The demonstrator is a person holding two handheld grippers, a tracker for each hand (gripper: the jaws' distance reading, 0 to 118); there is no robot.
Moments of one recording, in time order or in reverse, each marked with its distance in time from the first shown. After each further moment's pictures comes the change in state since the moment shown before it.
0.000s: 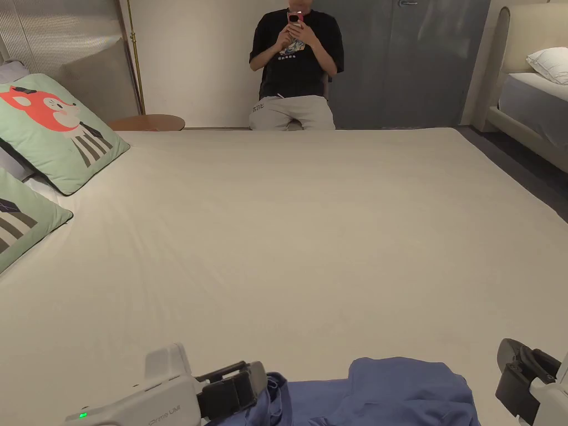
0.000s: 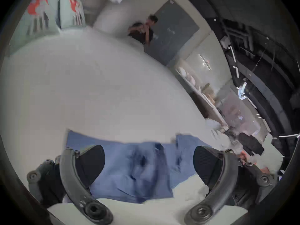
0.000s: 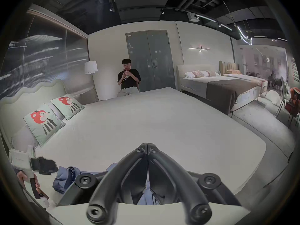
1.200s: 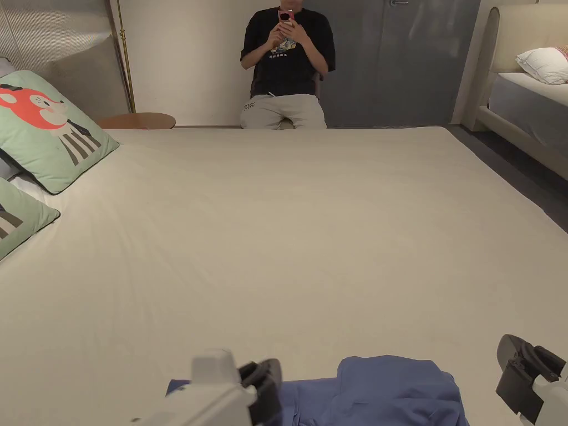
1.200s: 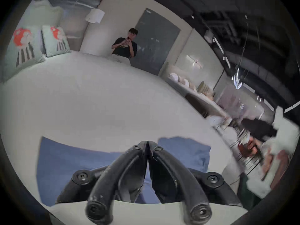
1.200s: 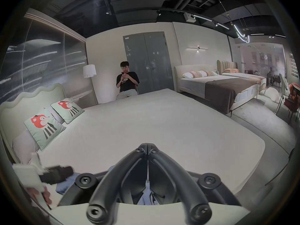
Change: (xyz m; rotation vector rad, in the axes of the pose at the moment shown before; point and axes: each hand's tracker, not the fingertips) left arm 0.032 -0.020 -0.015 0.063 -0.136 -0.105; right arm 0.007 0.007 0.008 0.021 -0.002 -0.025
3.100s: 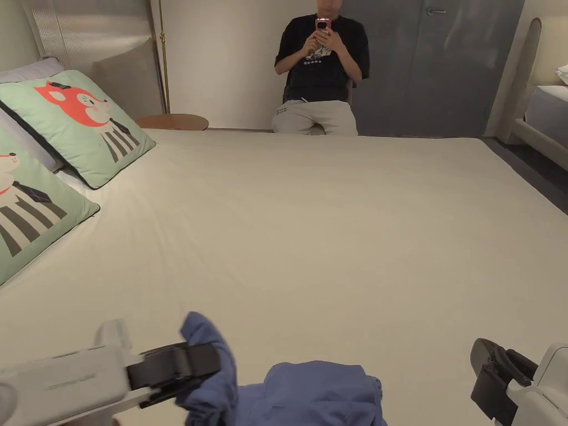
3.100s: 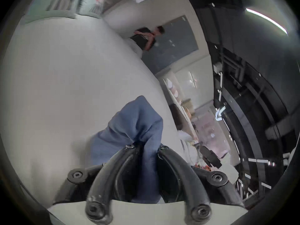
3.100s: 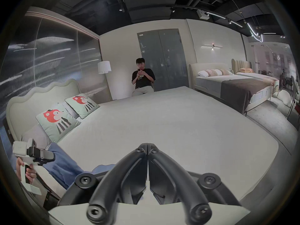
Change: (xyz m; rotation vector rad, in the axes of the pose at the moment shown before) left arm -0.104 0.080 0.064 -0.174 -0.229 0.359; right arm -0.047 -0.005 -0.010 -0.030 0.140 0.030
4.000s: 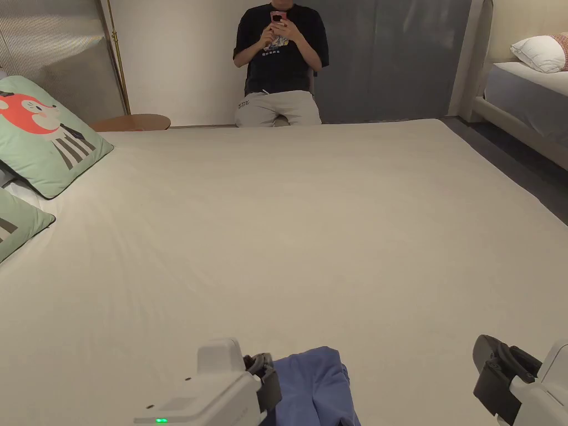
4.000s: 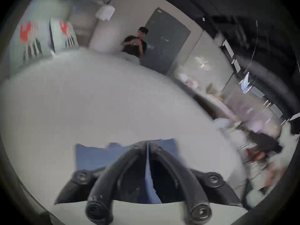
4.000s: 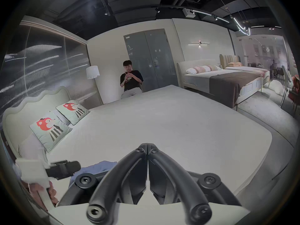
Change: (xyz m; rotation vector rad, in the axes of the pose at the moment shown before) left arm 0.079 -0.119 -0.149 0.148 0.520 -0.481; right arm 0.043 -0.009 0.017 0.008 -0.074 -0.081
